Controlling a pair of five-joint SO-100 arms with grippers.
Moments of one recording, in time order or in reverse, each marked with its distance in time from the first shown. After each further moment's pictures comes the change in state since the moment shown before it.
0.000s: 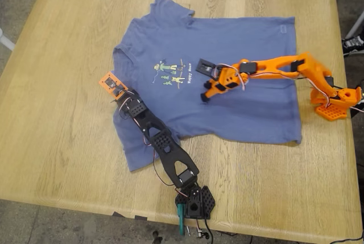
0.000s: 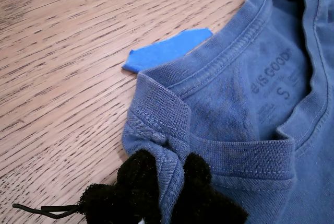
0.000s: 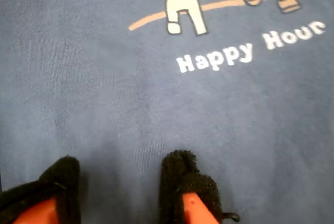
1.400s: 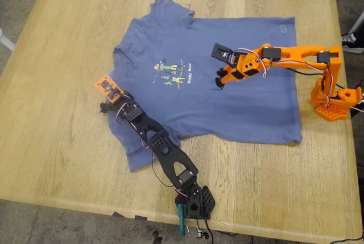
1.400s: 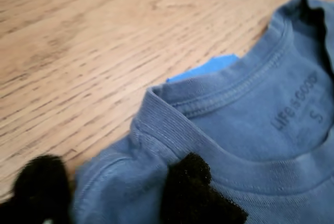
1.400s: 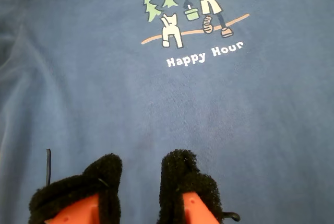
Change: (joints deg) arm 0 -4.5 -0.6 2.8 -11.5 3.7; arm 1 0.7 44.8 43.3 -2.8 -1.8
